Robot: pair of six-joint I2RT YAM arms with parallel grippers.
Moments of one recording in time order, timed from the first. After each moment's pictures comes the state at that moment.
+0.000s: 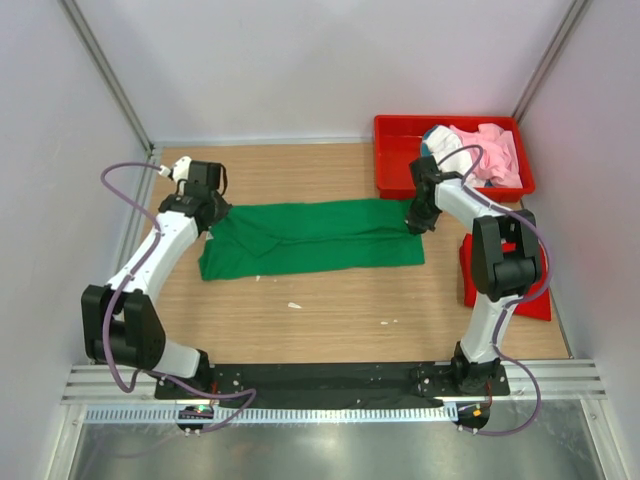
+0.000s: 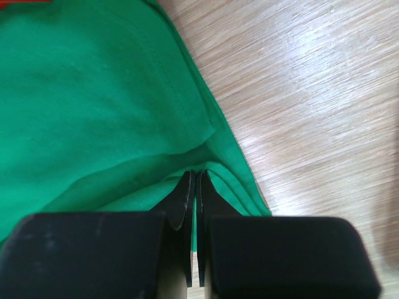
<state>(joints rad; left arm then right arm) -0.18 1.44 1.17 -0.56 -0.37 -0.75 0.18 1.90 1.37 -0.72 0.17 0.65</state>
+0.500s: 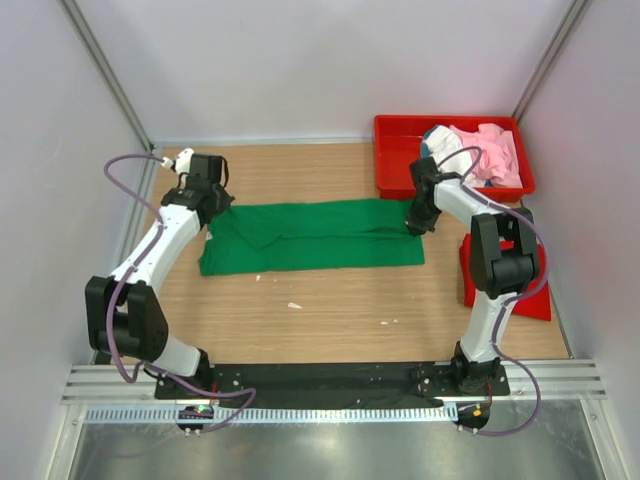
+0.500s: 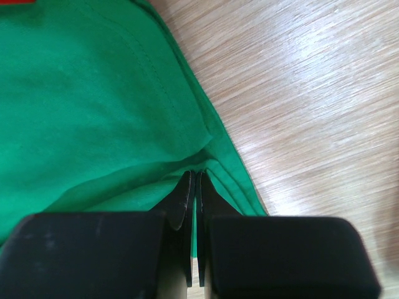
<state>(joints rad) -0.18 1.49 1.23 -0.53 -0.36 -0.73 0.17 1.92 1.37 -0.71 0.16 0.65</state>
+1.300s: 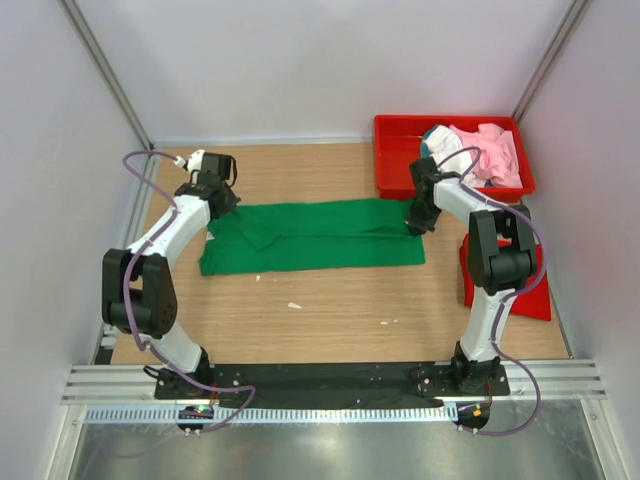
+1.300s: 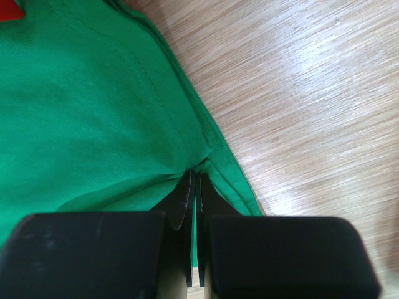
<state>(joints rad) -0.18 1.65 1.26 -0.47 -0.35 -0.68 0.17 1.95 1.39 -0.71 0.16 0.65</state>
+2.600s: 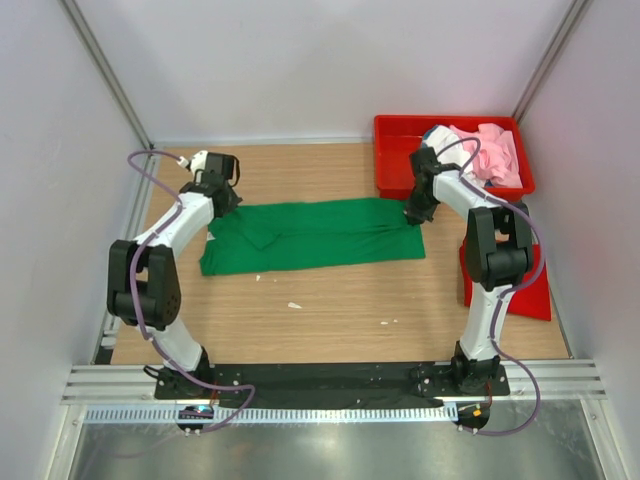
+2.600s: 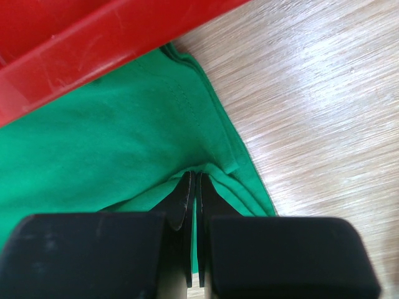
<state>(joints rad) -0.18 1.70 1.27 -0.44 -0.38 -0.68 0.16 1.99 1.49 -0.71 0.15 0.63</state>
